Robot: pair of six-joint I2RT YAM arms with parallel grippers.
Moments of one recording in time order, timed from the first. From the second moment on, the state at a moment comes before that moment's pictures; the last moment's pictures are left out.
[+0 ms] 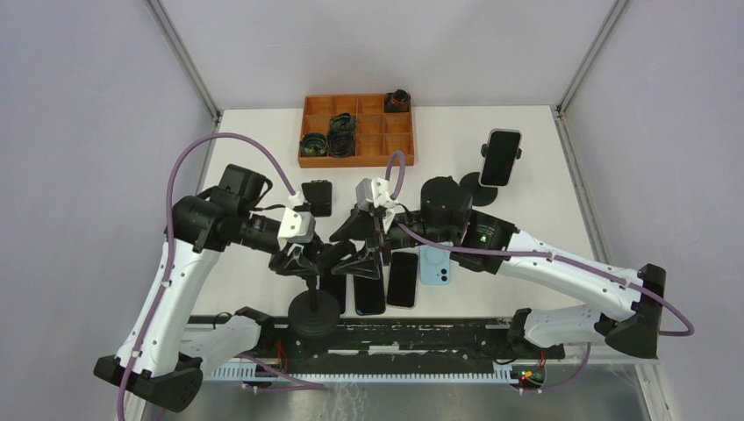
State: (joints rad) left arm -0.35 1.00 1.33 -1.47 1.06 1.10; right arm 1.10 1.24 1.19 0.00 -0.60 0.05
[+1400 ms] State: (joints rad) left arm -0.35 0.97 1.45 -1.22 0.96 0.81; right arm 1.06 1.21 1.31 -0.21 -0.20 -0.03
